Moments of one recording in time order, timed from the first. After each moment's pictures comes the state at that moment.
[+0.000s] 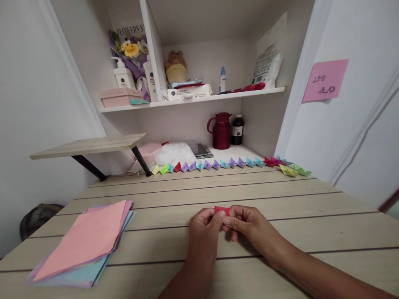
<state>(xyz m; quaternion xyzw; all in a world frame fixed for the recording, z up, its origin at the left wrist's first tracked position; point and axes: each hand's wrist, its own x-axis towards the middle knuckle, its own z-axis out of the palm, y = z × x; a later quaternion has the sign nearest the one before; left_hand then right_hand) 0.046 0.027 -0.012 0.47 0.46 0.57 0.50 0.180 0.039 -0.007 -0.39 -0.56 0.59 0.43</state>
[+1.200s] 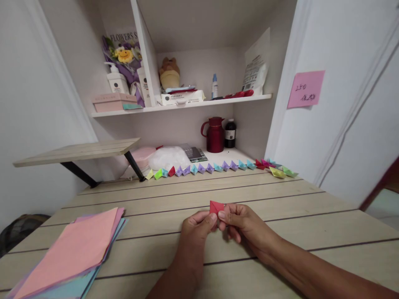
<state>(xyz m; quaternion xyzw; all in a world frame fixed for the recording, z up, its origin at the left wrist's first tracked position) 0.037 0.032 -0.018 0.48 0.35 0.54 0.59 0.185 0.049 -0.005 -0.35 -0.50 0.64 0.46</state>
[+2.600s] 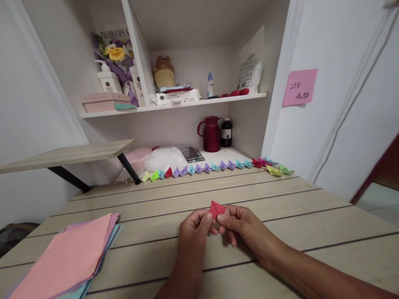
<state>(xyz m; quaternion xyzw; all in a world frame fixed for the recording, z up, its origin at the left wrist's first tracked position) 0.043 0.041 -0.014 0.45 0.42 0.59 0.52 0.183 0.044 -0.003 -0.38 -0.51 0.61 0.47</state>
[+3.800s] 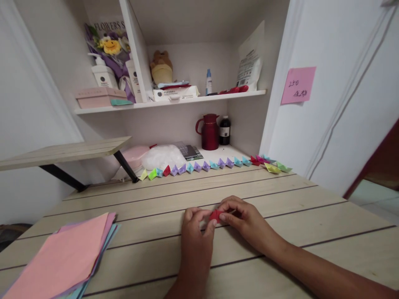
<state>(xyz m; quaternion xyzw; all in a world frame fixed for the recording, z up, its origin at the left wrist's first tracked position) 0.041 0.038 -0.021 0.60 0.52 0.54 0.27 0.201 0.058 -0.013 -0.43 -0.71 0.34 0.44</state>
